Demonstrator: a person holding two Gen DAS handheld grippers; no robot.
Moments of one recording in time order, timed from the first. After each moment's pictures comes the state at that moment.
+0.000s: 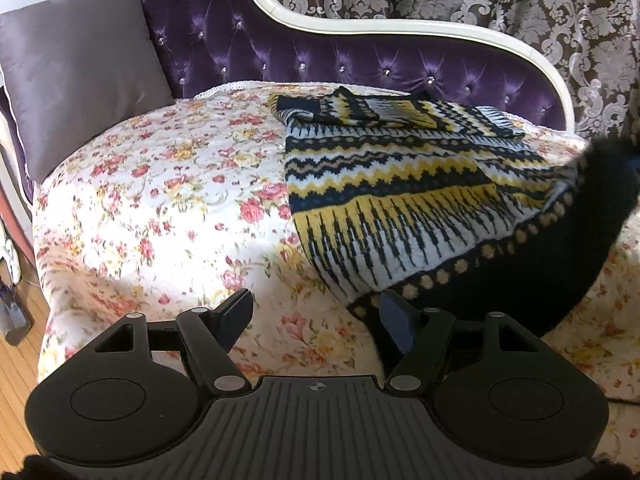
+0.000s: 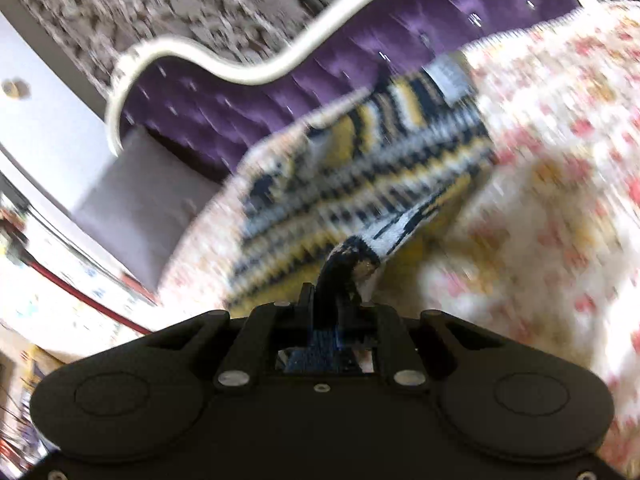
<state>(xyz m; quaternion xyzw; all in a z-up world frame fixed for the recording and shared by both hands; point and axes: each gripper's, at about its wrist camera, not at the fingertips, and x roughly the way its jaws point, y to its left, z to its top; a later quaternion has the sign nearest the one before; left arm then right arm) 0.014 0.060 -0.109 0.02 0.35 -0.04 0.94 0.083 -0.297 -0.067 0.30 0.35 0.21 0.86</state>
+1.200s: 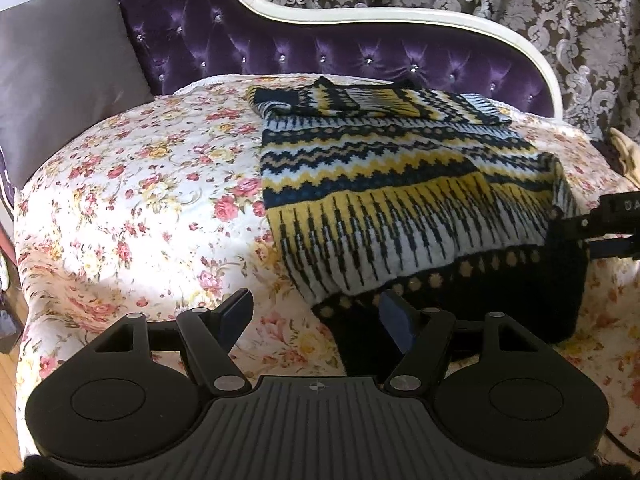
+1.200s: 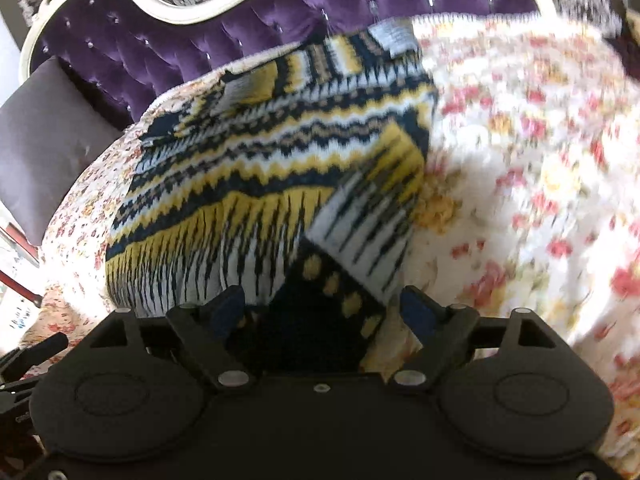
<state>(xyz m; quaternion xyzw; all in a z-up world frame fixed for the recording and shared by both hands) 0.023 0.047 -0.115 0.02 0.36 -0.06 0.93 0.074 -0.243 -0.124 0.18 0.43 0.07 0.89</state>
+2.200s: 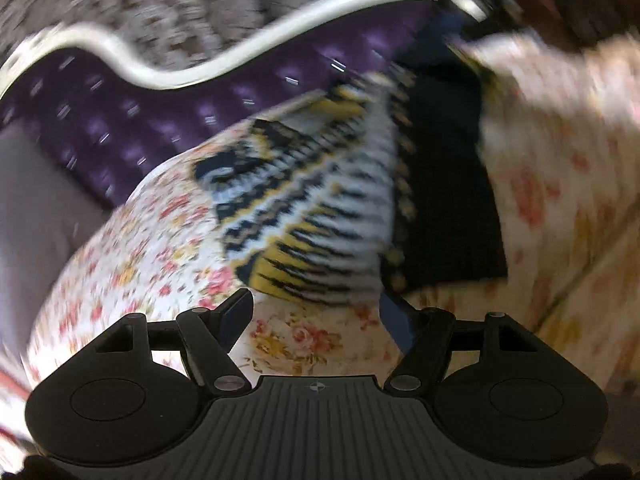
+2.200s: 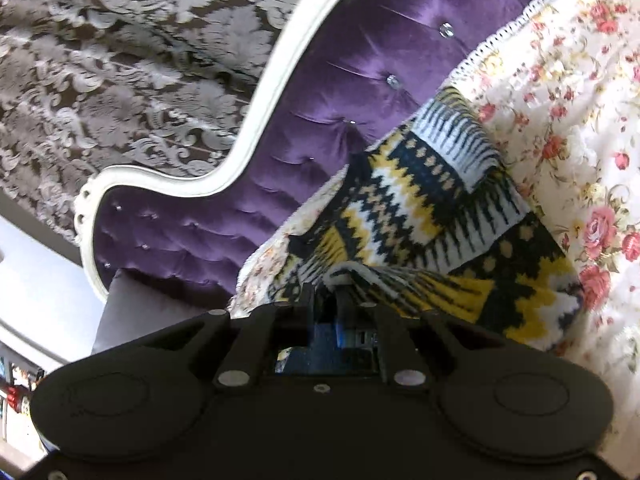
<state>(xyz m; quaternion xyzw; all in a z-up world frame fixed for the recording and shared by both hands) 0.059 0.009 -0.136 0.27 0.30 -0.13 0.91 0.232 -0.312 -0.098 0.46 0.31 0.14 0.82</state>
